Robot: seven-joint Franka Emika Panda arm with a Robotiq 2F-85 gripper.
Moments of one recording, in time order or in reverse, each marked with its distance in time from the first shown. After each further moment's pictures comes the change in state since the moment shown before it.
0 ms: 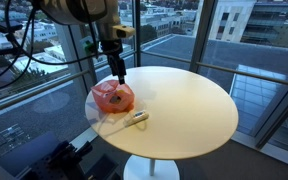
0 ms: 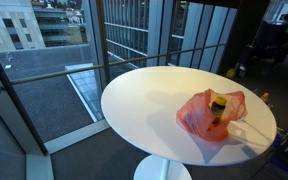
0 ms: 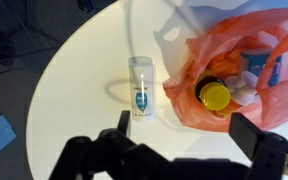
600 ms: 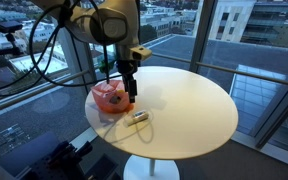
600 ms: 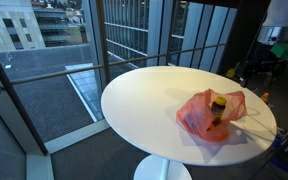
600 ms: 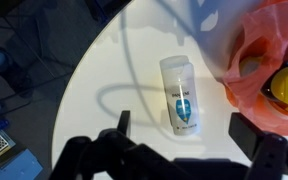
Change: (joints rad) arm -0.043 0.144 -0.092 0.002 -0.031 0.062 0.064
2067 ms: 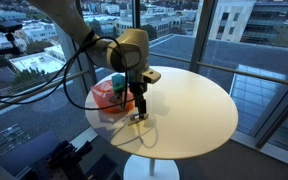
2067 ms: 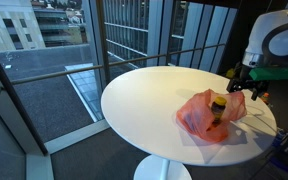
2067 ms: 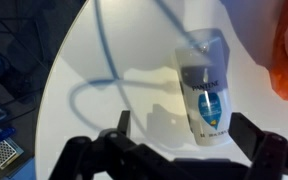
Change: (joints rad) arm 0.016 0.247 -0.065 0.043 -0.055 0.192 0.072
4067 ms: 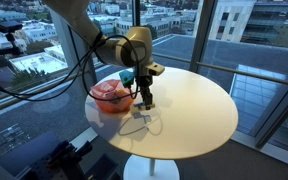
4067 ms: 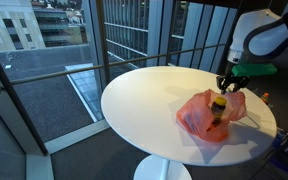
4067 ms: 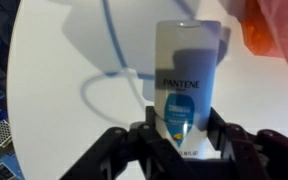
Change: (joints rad) arm 0.160 0.114 -0.116 0.162 -0.021 0.000 0.050
